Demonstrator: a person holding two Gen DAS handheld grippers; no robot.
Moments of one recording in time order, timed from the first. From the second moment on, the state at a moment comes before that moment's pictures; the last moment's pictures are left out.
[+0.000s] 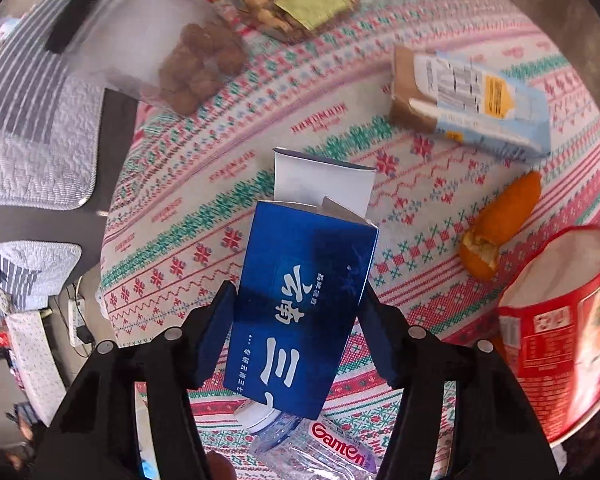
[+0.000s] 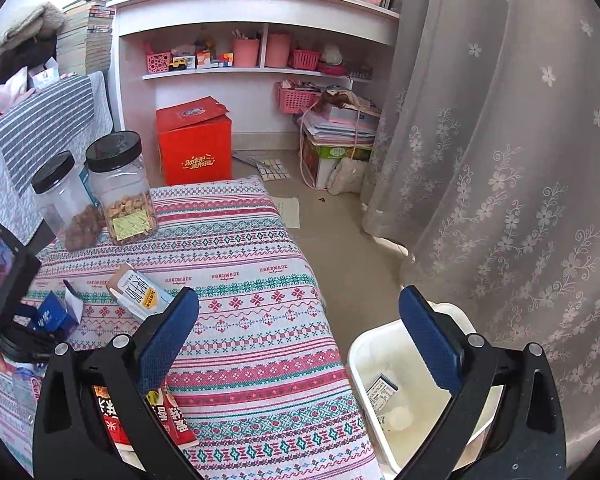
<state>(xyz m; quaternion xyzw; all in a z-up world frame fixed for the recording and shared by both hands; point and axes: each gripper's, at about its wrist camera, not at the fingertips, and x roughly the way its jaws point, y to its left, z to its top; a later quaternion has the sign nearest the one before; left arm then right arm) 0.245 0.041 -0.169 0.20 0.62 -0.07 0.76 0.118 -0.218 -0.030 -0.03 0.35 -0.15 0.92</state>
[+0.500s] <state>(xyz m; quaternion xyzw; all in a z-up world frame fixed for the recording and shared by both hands) 0.127 0.119 -0.007 -0.16 0.42 -0.02 0.89 0.235 -0.091 -0.077 -0.21 0.49 0.11 0.84</state>
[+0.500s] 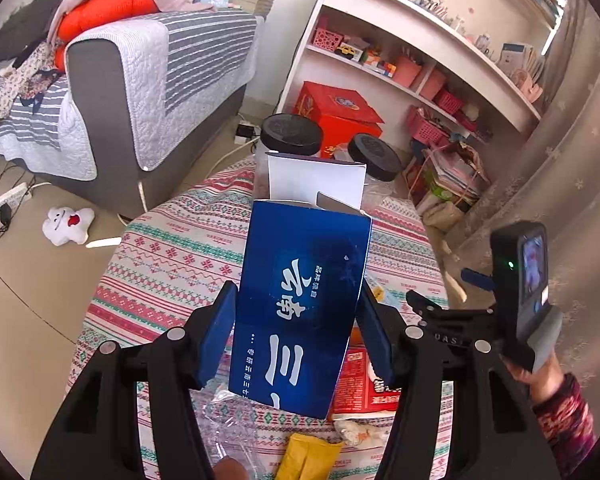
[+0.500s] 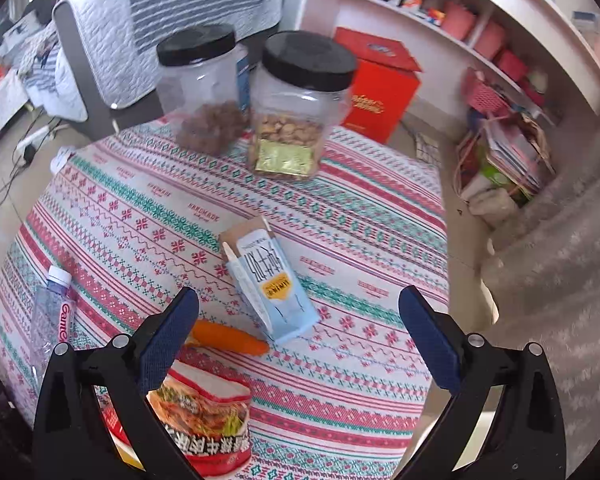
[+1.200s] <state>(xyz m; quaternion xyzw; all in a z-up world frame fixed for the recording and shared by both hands) 0.124 0.175 -0.039 -0.18 0.43 0.05 0.88 0.299 -0.047 -0.172 -0.27 0.57 0.13 0.76</state>
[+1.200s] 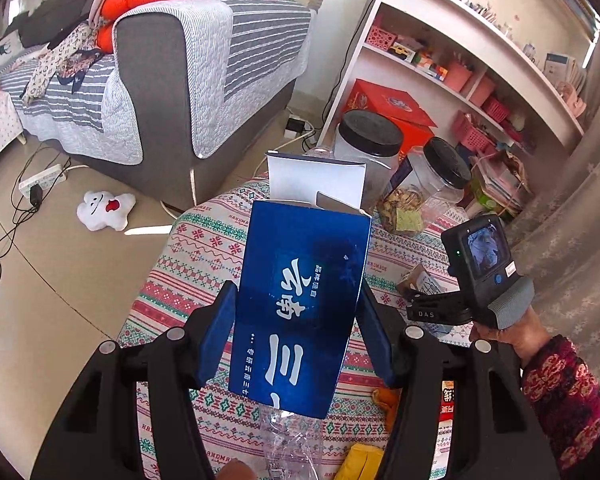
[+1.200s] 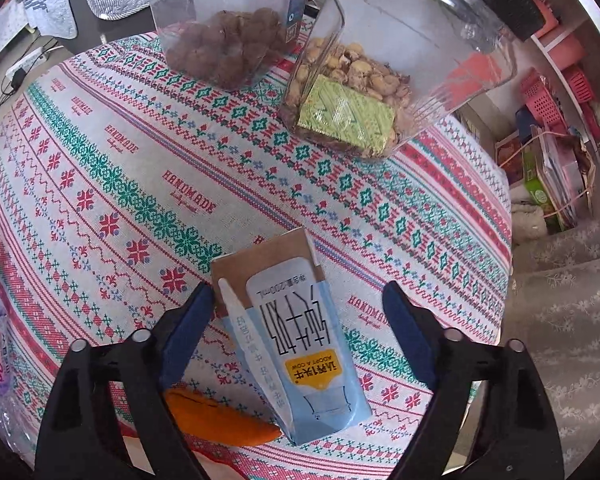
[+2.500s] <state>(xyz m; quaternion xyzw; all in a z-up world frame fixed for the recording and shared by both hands) 0.101 0.127 0.003 -0.14 0.29 0.07 0.94 0.114 -0.136 0.034 0.02 0.21 -0.12 0.97</state>
